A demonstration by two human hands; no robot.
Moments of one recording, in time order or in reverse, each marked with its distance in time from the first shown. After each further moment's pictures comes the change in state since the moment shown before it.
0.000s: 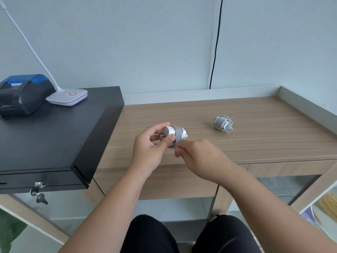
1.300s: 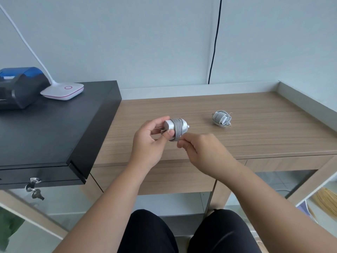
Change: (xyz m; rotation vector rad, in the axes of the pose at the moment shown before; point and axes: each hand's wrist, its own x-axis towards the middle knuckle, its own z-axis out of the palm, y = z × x) left_hand 0.000 -0.002 0.004 0.072 -0.006 0.095; right_hand -0.005 0.008 0.002 0.020 0.143 0.026
